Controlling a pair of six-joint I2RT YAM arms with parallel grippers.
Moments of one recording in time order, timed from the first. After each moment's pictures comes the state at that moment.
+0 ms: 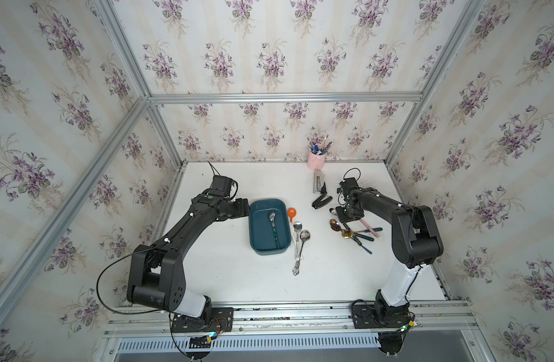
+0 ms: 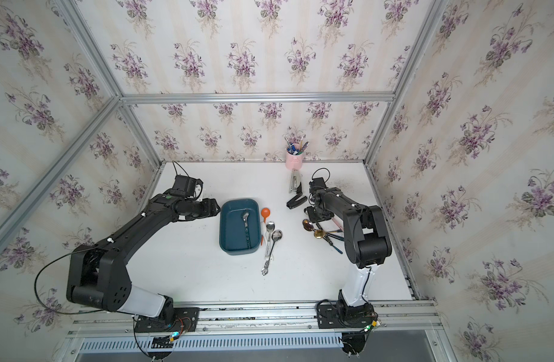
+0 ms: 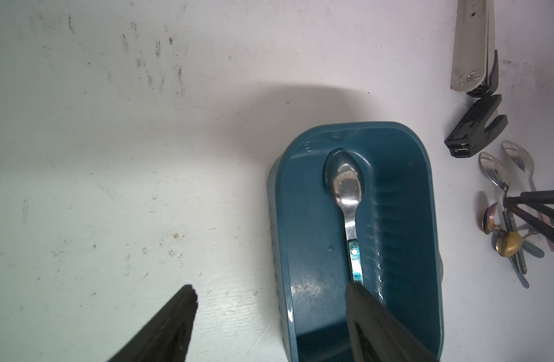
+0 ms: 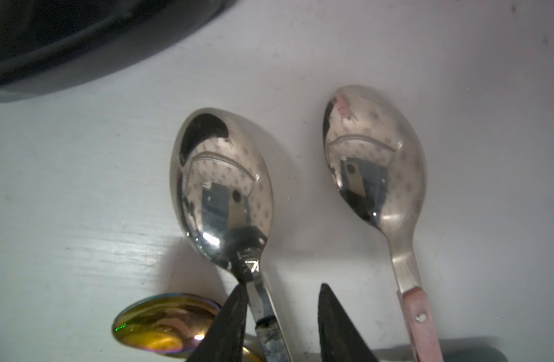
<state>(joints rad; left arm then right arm) -0.20 1.50 1.11 -0.63 0.18 -0.34 0.22 1.86 1.20 -0.69 0.10 -0.01</state>
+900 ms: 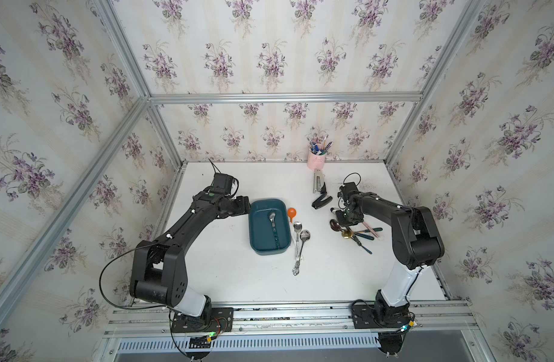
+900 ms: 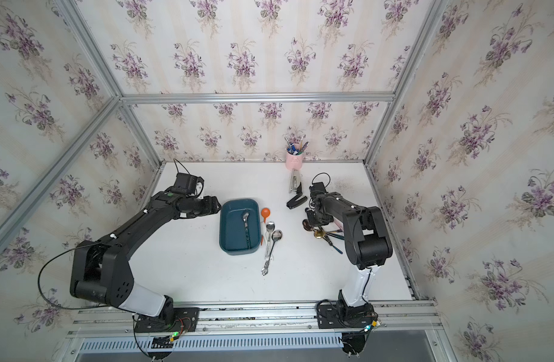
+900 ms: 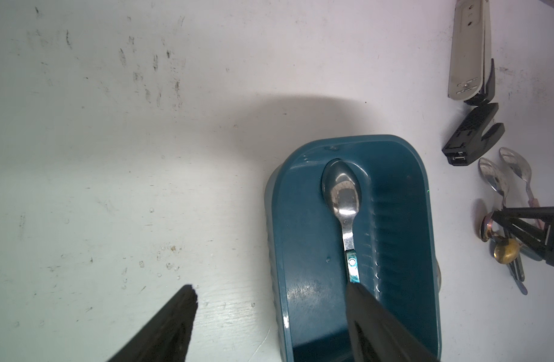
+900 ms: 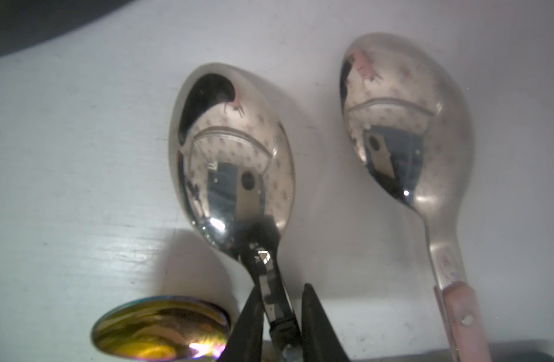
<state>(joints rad) -0.20 1.54 1.15 -0.63 0.18 -0.34 0.22 1.84 1.12 -0.64 0.09 0.03</state>
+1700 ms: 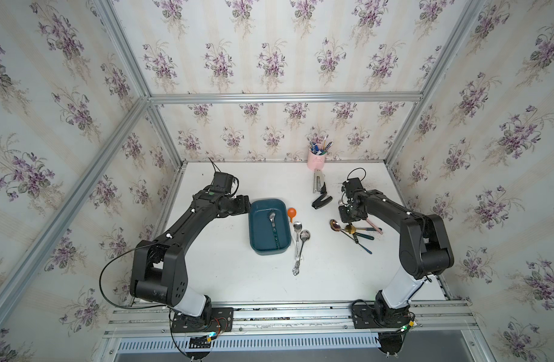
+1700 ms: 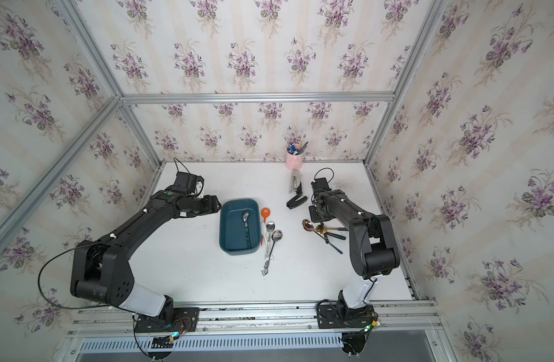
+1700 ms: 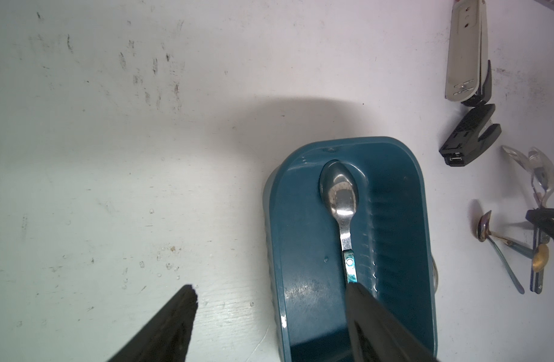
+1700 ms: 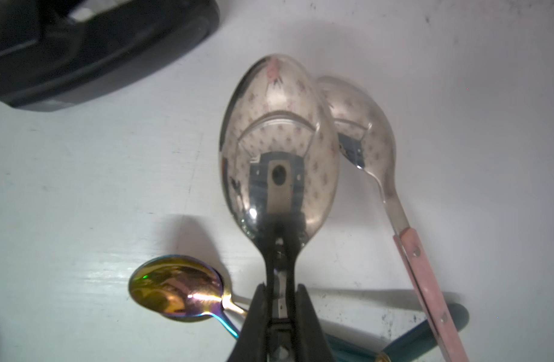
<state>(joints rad) -0.20 1.54 1.16 -0.64 0.18 -0.34 0.23 1.73 1.15 -0.68 0.14 0.05</state>
